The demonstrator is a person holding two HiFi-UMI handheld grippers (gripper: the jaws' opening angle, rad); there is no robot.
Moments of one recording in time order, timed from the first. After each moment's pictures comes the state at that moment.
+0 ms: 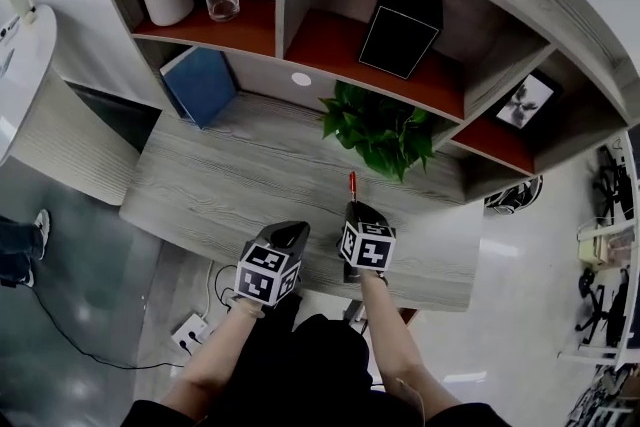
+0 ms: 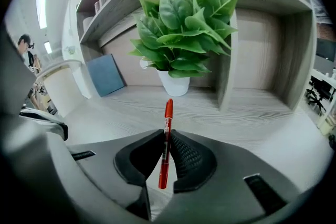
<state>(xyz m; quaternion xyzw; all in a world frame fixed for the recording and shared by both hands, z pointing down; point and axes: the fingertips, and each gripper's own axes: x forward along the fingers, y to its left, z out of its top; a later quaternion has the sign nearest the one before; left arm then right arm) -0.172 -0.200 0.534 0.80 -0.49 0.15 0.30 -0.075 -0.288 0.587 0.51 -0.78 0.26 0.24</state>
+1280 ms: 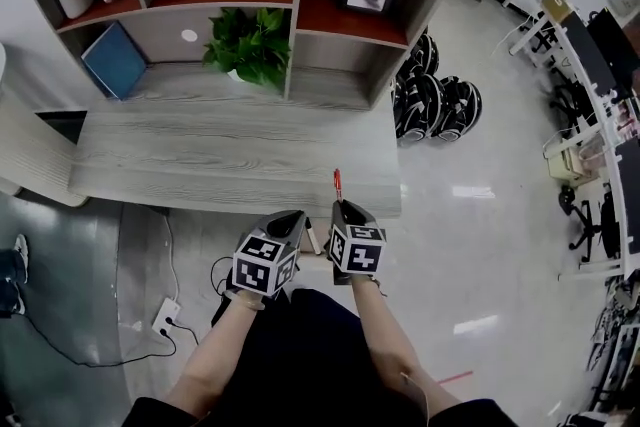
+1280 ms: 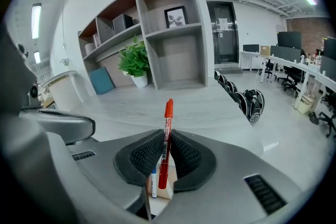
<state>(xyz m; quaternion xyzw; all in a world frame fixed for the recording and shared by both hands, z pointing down) 0.066 -0.058 0.520 0.85 -0.41 0.16 0.28 0.155 -0.097 0.559 0.58 -0.74 0.27 0.20</state>
